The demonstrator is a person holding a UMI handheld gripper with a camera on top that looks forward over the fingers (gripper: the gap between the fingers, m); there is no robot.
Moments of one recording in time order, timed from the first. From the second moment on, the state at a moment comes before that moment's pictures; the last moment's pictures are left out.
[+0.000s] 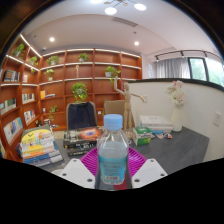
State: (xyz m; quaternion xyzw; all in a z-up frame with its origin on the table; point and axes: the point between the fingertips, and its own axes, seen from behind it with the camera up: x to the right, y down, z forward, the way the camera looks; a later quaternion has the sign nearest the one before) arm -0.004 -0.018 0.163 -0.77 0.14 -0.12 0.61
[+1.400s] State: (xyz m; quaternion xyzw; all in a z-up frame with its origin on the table) arm -0.046 -0.150 0.145 -0.78 0.03 -0.04 0.63
